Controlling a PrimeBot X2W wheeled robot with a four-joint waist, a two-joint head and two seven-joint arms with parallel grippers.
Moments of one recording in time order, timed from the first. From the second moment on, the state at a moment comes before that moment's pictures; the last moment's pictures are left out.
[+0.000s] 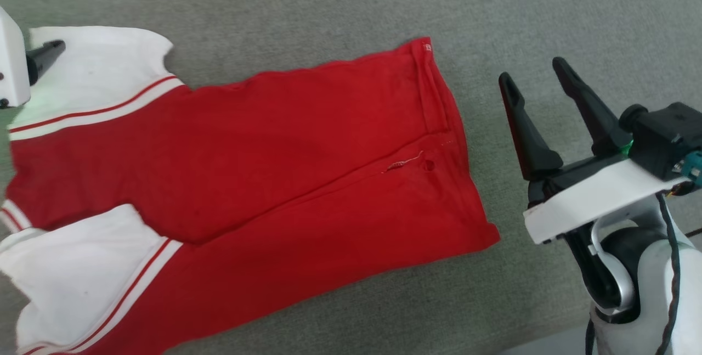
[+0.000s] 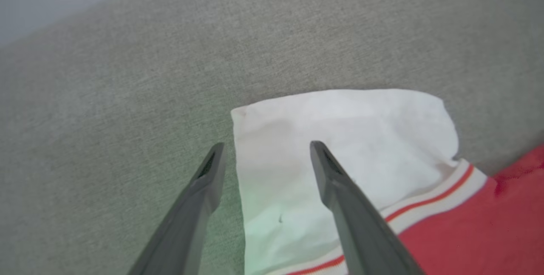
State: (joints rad) left arm -1.15 0.91 -0.89 0.53 -1.12 0.03 0.65; right arm -0.29 -0.06 0.09 -0.28 0.24 0.13 0.28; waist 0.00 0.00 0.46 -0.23
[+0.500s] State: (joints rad) left arm -1.24 0.79 -0.93 0.81 -1.11 0.01 0.74; right arm -0.39 -0.06 0.17 -0.19 0.27 0.13 0.44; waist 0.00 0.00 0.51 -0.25
